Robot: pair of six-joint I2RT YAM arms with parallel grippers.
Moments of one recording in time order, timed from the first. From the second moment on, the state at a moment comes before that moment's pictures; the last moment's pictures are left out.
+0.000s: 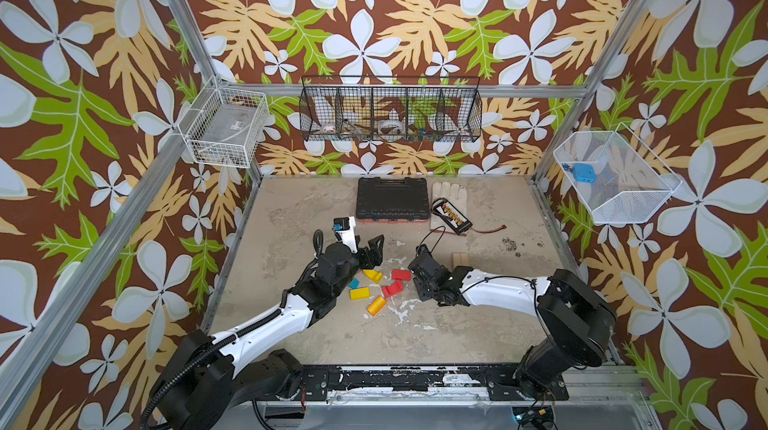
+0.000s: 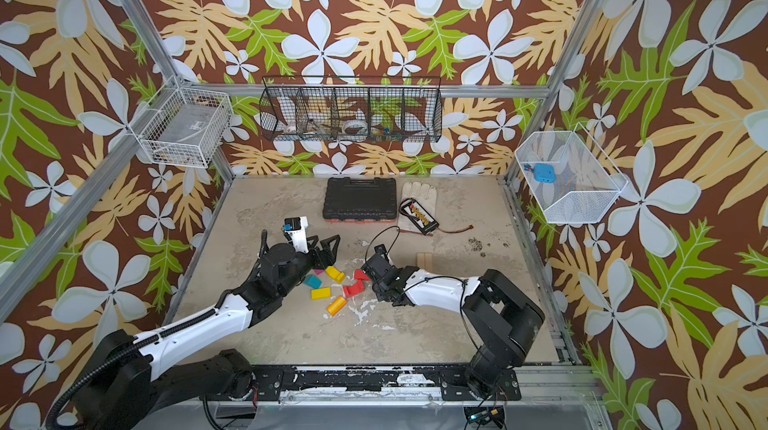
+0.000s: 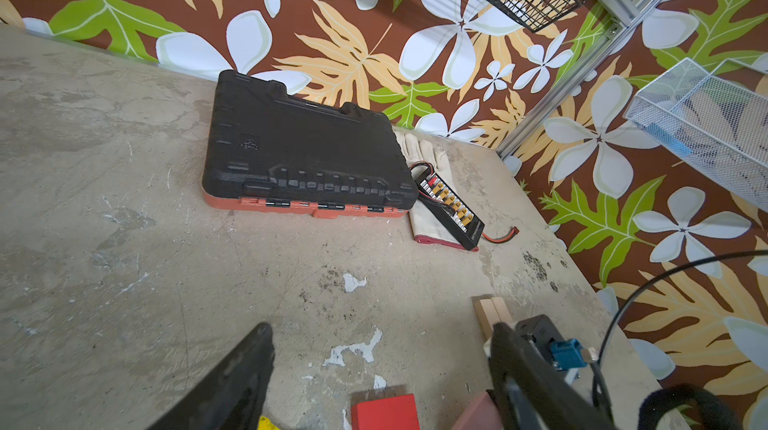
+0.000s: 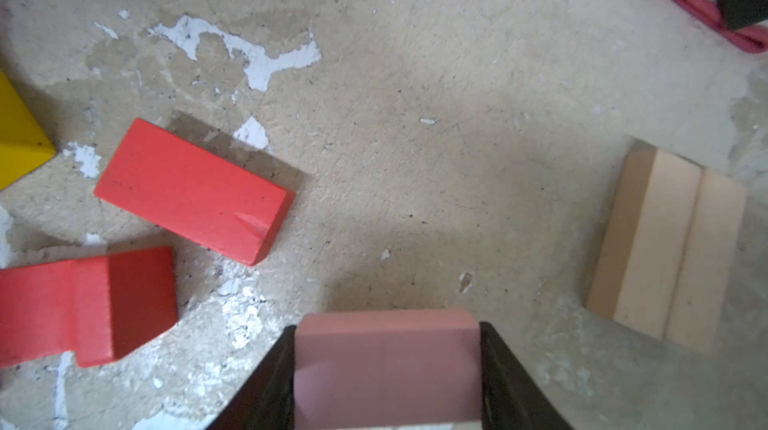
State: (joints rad) left arm -0.63 1.14 0.55 0.34 -0.20 -0.54; right arm 0.85 1.62 0.86 -0.34 0.38 0.44
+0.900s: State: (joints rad) left arm -0.63 1.10 0.51 0.36 -0.24 -0.56; right arm 0.52 1.45 0.83 -0.37 0.37 0.48
